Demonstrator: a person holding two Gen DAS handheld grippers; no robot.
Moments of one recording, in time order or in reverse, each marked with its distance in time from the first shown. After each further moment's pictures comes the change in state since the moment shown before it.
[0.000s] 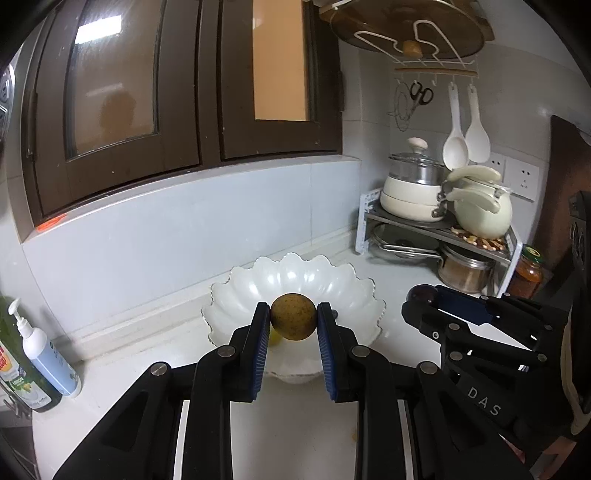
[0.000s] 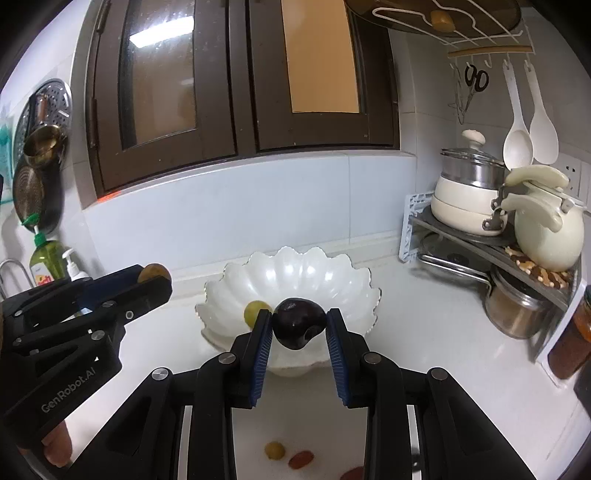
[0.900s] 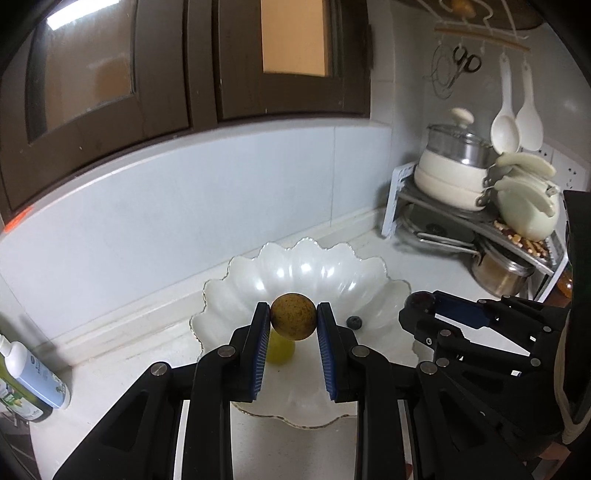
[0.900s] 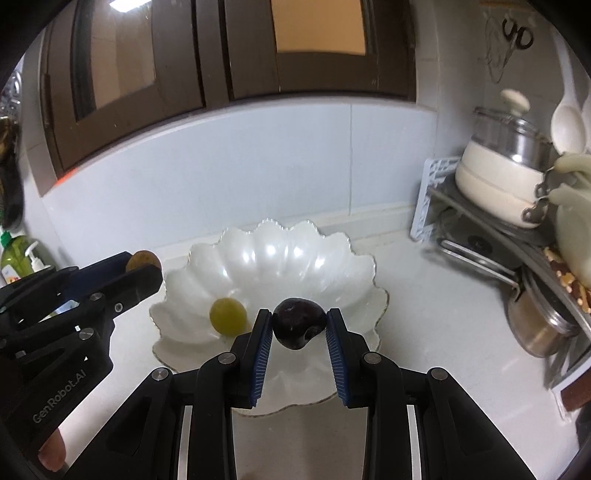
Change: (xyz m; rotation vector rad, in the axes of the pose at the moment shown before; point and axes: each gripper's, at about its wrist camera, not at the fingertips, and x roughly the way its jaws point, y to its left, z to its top) left arm 0.100 0.007 0.033 -0.029 0.168 0.044; right arm 0.106 -0.029 0.033 -0.006 0.219 0.016
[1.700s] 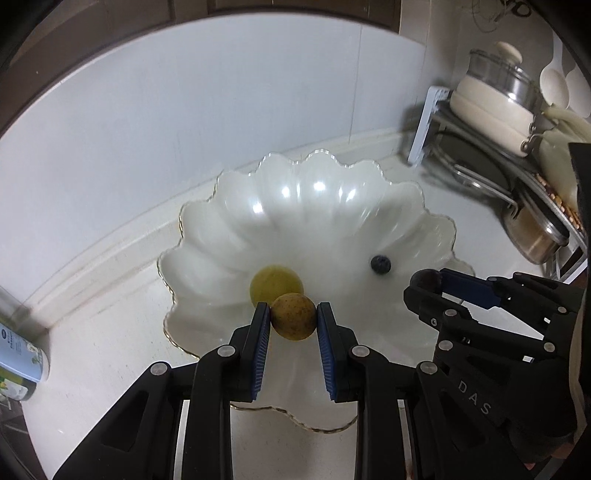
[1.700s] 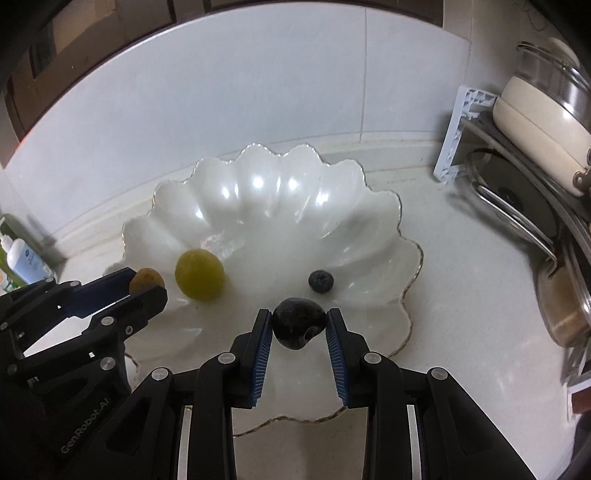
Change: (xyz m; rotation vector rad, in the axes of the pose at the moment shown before) left arm 0.082 0.004 -0.022 -0.030 0.308 0.010; right arm 0.080 -0.003 -0.002 -0.007 0.268 -0.004
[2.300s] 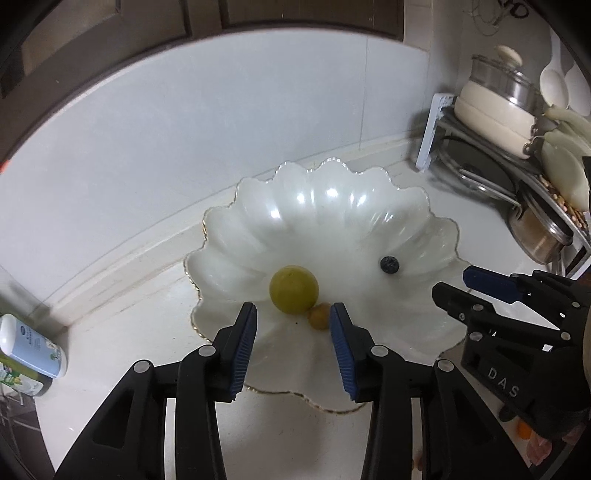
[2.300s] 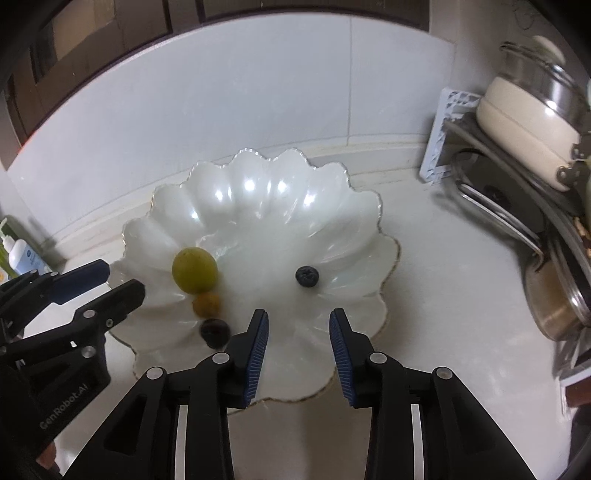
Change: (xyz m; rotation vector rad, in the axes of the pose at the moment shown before) left arm -0.025 0.004 -0.003 0.002 -0.042 0.053; right arm -0.022 -0.009 -0.009 0.013 -0.036 -0.018
